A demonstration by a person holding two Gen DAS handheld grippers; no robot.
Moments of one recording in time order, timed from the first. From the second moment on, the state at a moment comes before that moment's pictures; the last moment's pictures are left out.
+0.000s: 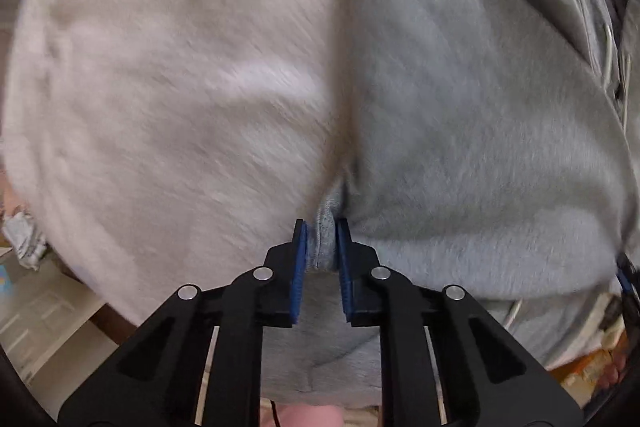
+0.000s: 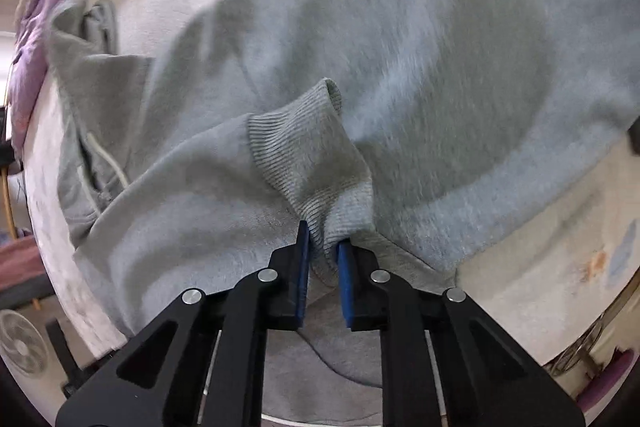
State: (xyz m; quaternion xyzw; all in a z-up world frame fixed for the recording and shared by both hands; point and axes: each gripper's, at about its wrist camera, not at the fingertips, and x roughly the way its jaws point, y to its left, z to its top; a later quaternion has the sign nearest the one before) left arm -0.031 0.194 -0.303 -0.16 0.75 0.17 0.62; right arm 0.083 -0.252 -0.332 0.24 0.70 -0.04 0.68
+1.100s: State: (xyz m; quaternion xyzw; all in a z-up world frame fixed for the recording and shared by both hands) left arm -0.010 0.086 -0.111 -0.09 0.67 0.15 0.72; right arm 0.022 -0.279 -0.144 0.19 0.70 -0.03 0.69
